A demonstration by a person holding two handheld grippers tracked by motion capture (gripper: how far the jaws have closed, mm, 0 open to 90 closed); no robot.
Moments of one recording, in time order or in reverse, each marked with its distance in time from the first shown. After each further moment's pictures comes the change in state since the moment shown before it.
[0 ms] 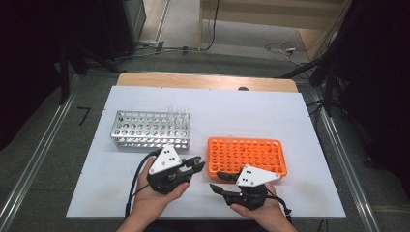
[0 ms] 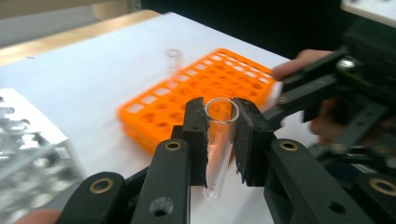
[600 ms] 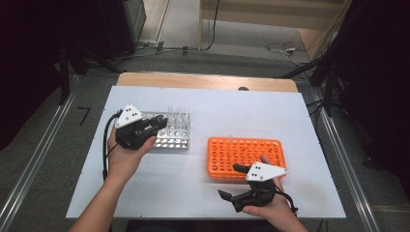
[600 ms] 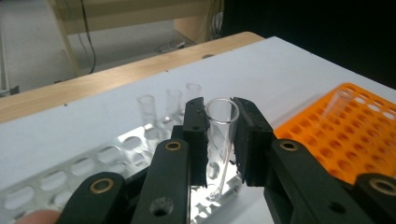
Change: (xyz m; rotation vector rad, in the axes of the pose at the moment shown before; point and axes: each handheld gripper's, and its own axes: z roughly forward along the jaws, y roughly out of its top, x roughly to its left) left arm 0.112 0.026 -0.016 -0.046 0.263 -0.073; right arm -0.019 -0.007 -0.012 0.035 0.001 0.049
